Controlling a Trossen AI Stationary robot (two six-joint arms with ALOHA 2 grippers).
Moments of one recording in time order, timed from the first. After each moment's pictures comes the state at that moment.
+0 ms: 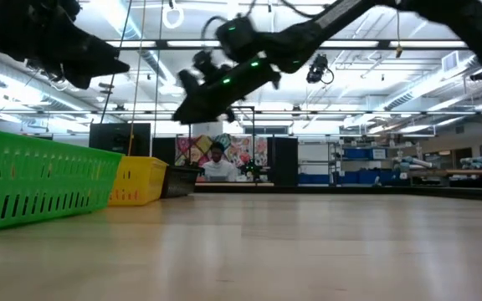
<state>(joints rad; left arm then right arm) -0.26 0.39 0.22 0.03 -0.42 -0.11 -0.26 2.16 1.64 0.10 0.05 0.06</state>
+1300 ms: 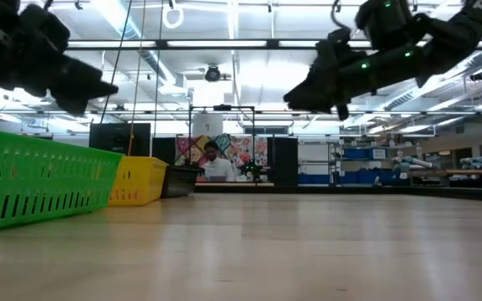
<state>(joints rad) -0.26 0.25 0.02 0.11 -0.31 -0.18 -0.17 1.37 0.49 0.68 0.20 0.24</state>
